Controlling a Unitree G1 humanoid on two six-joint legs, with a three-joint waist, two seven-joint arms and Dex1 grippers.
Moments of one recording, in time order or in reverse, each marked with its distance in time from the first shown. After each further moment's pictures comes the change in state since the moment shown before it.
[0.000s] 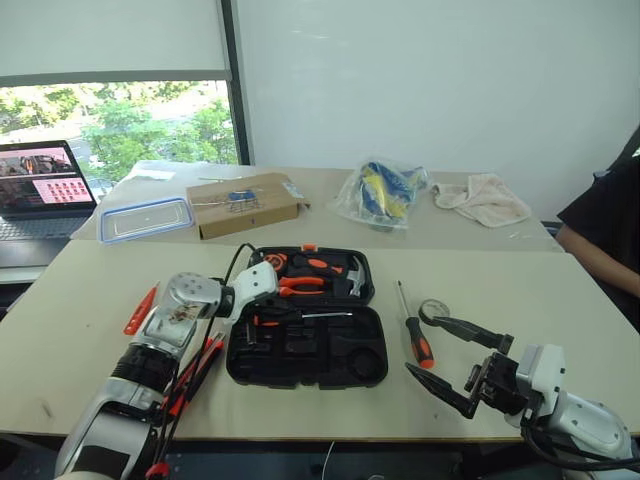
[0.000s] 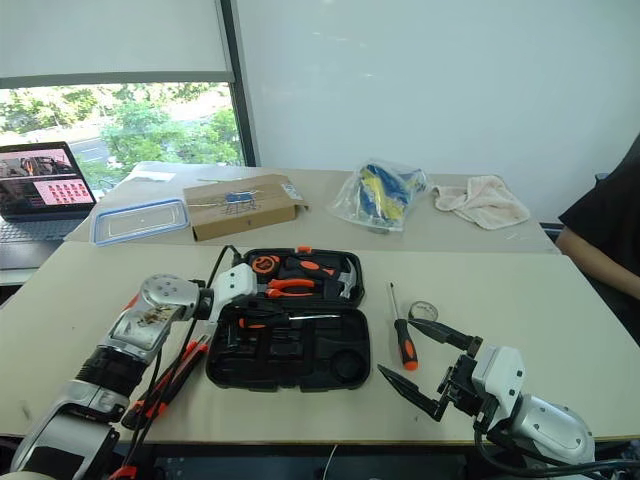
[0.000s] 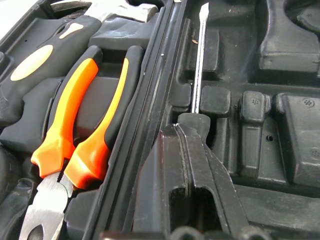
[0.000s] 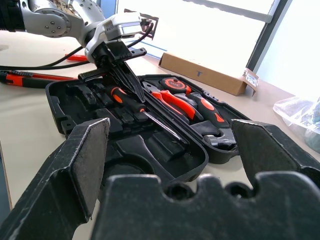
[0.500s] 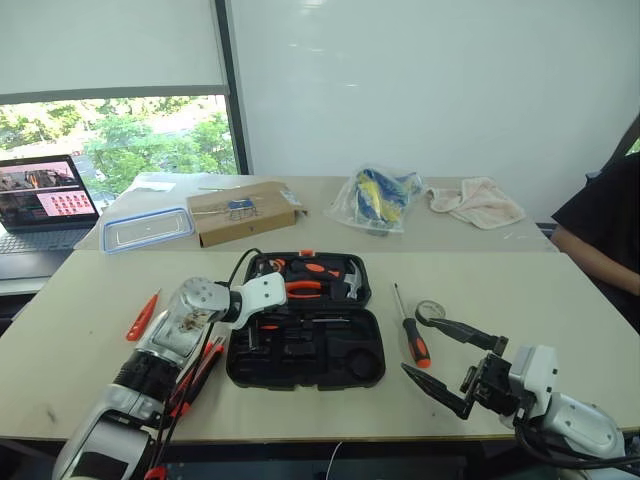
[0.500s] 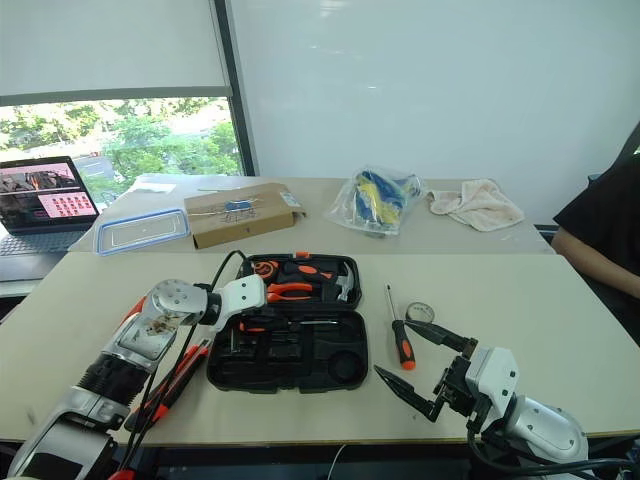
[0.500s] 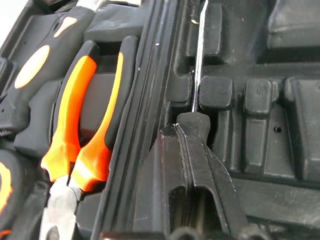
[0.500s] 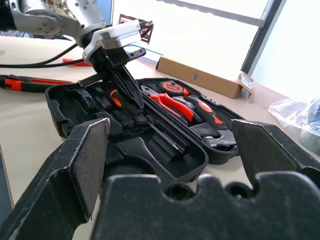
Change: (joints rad) left arm 0.086 0.003 0.030 -0.098 0.036 0.021 0.075; right arm -0.010 0.010 0.020 0.007 -0.016 0.001 -0.018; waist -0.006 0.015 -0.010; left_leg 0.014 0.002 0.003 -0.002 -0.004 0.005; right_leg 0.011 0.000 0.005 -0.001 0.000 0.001
